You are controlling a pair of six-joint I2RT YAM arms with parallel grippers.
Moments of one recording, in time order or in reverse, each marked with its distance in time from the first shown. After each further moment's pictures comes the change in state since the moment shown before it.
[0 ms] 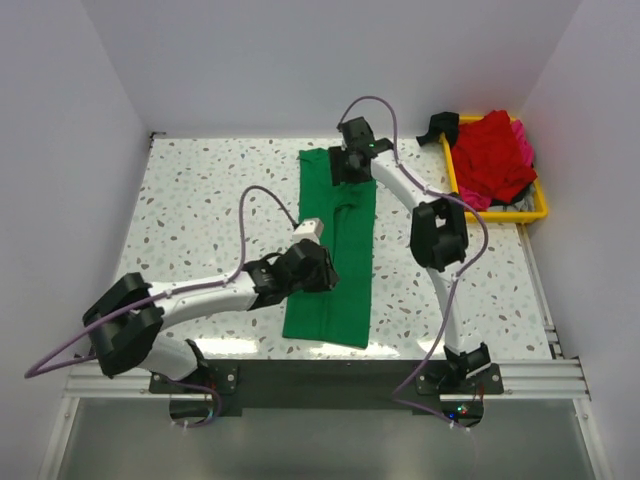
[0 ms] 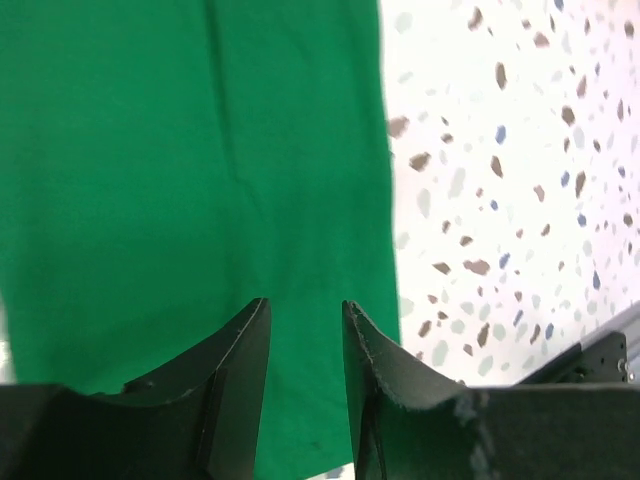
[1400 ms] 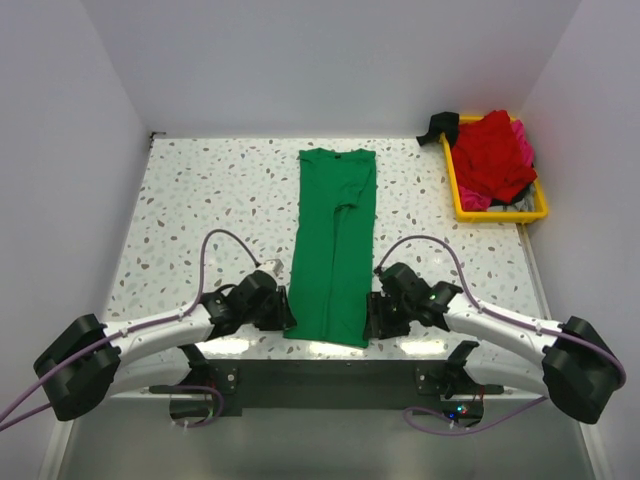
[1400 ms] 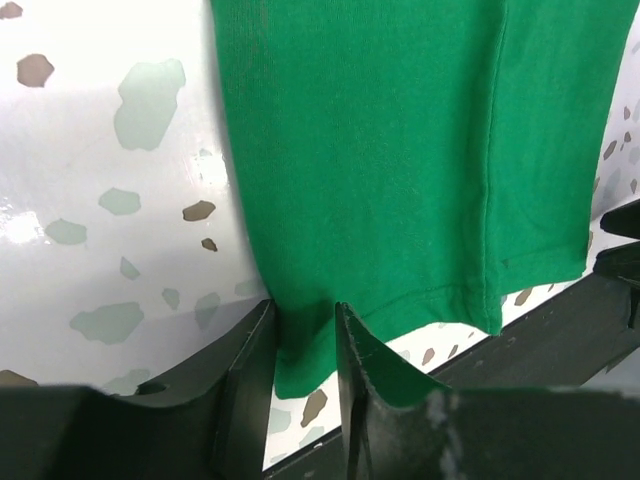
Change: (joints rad) left arm 0.132 -0.395 -0.460 -0.103 0.248 0.022; right arm 0.372 -1.363 -1.732 0.189 -0.264 0.497
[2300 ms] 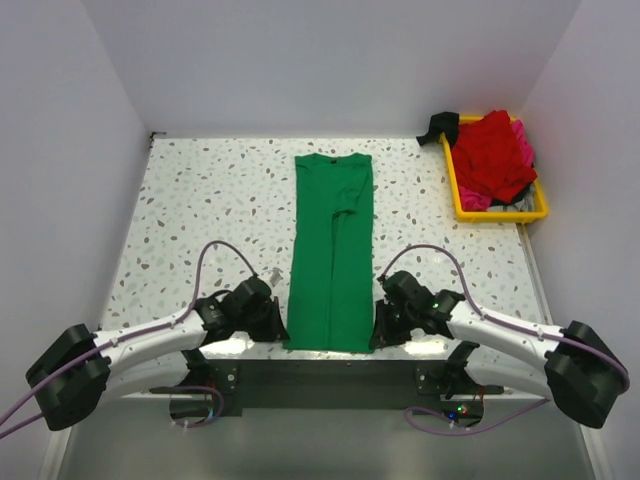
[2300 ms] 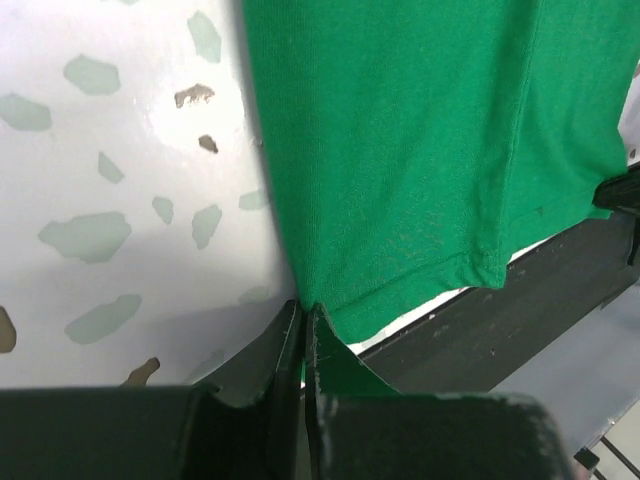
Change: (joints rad) left arm 0.000 -0.069 -0.043 -0.082 0.116 -0.022; right arm 0.019 -0.027 -0.093 0.062 -0.051 0.095
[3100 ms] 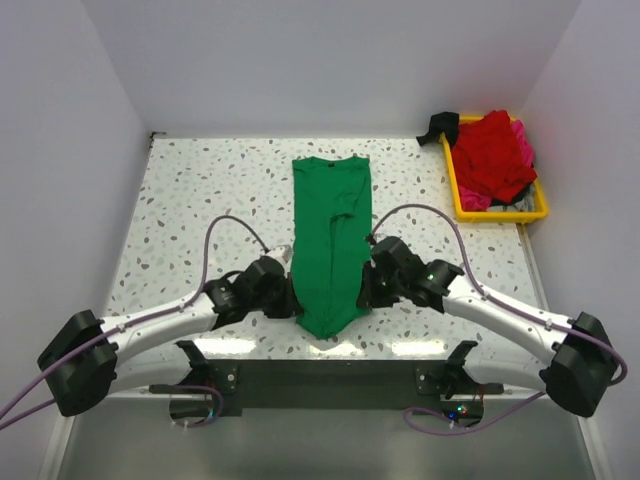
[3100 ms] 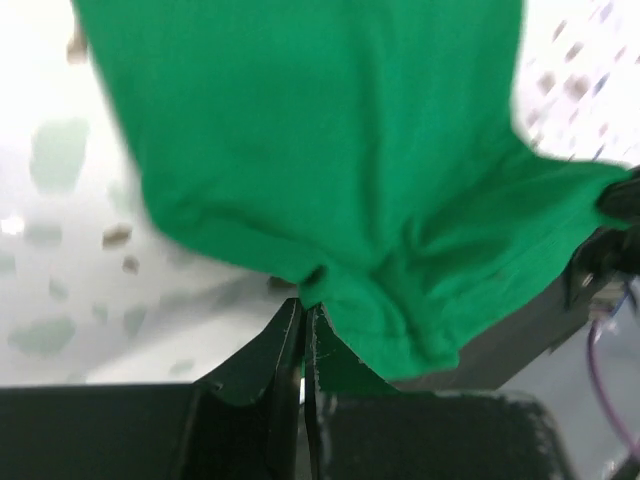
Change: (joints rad) left arm -0.013 0.068 0.147 0.004 -0.071 0.027; right arm 0.002 0.034 0.290 -0.121 0.156 -0.100
